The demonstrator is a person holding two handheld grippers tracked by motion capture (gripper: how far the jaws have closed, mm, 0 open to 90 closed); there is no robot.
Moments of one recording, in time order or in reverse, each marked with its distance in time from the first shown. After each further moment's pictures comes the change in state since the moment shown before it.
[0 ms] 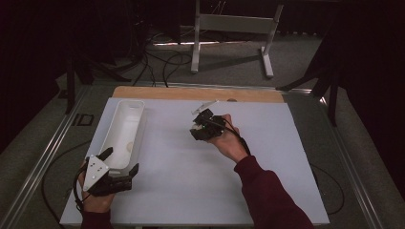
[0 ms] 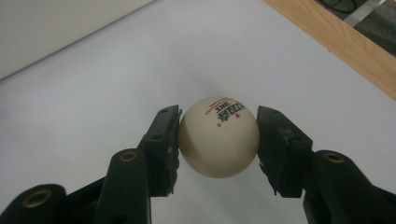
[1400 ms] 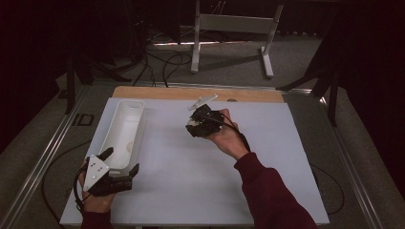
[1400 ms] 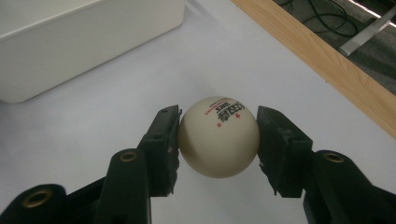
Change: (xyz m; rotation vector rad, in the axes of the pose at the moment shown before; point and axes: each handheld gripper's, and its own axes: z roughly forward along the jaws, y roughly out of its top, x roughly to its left) left arm 0.000 0.000 0.000 0.002 -0.002 -0.001; right arm 0.008 0.020 -0.023 -0.048 0.020 -0.053
